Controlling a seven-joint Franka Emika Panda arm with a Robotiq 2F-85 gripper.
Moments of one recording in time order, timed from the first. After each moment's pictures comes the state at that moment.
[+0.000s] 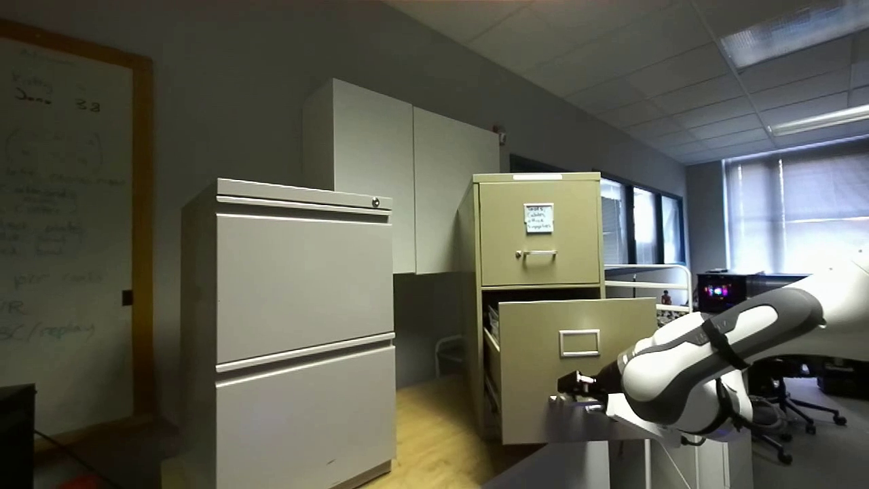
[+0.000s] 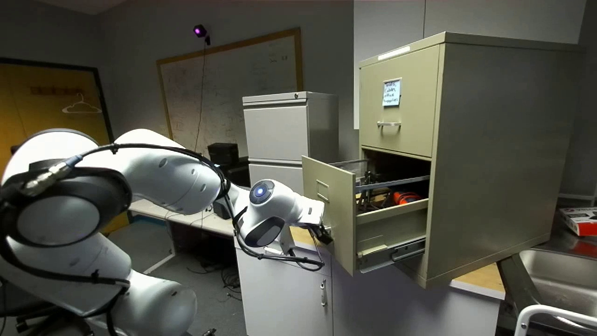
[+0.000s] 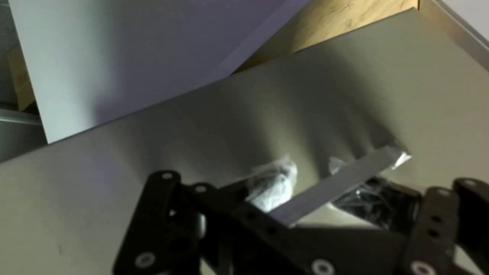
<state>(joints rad) 0.29 -0.51 -0.67 -2.78 0.10 3.25 0.16</state>
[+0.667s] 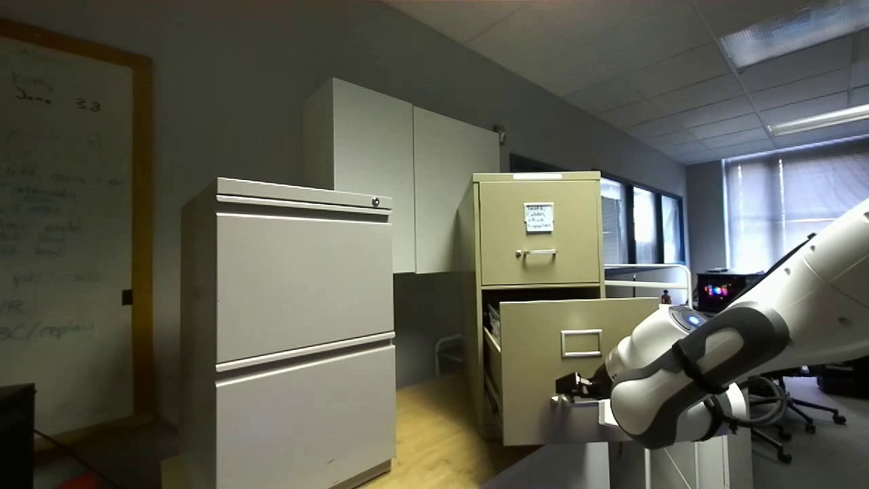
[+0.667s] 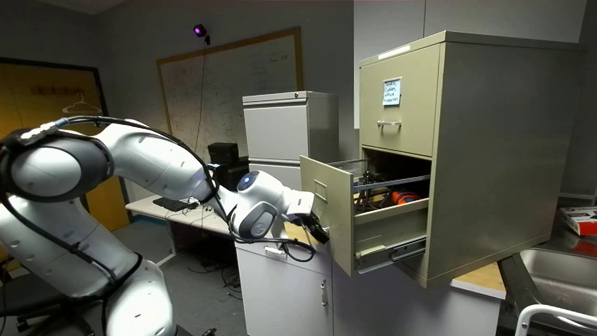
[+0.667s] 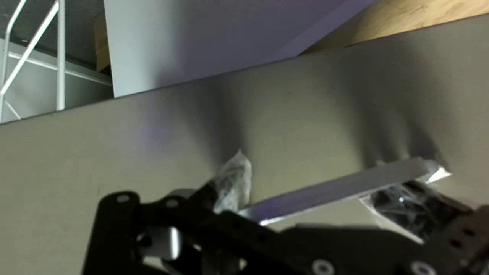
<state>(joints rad) -0.39 -0.45 0.03 -2.79 0.03 3.21 0.35</state>
